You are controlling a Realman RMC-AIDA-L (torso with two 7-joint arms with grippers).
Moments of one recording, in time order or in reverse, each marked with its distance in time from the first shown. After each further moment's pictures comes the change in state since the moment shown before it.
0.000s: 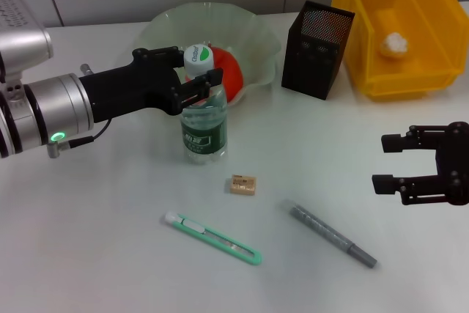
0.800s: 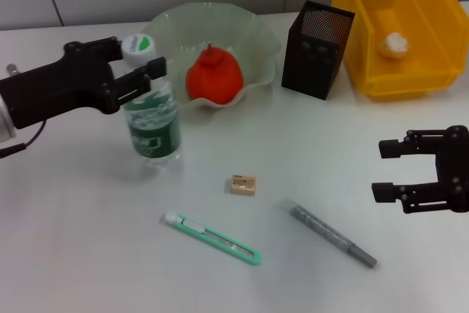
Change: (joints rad) left arm 0.189 0.043 -0.026 0.250 -0.025 0.150 -0.129; right arm 0.005 -0.001 -0.001 -0.011 0.000 -0.038 -0.005
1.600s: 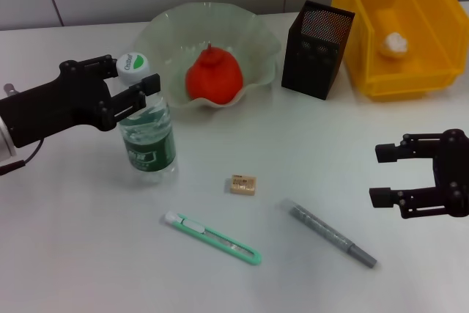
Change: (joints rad) left arm 0.018 0.003 -0.024 -0.066 0.002 0.003 0.069; right arm 0.003 0.001 -0.004 0.013 0.000 -0.011 -0.012
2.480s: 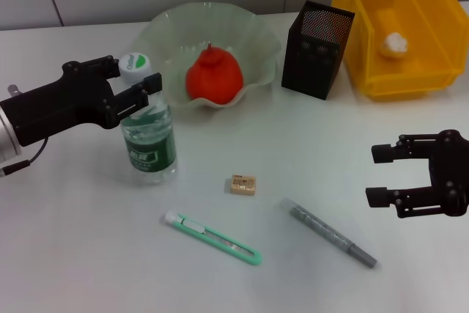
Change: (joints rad) left arm -0.007 -0.017 -0.001 -0.017 -0.001 -0.032 0.002; right arm 0.011 -0.001 -0.001 0.026 -0.001 0.005 -0.001
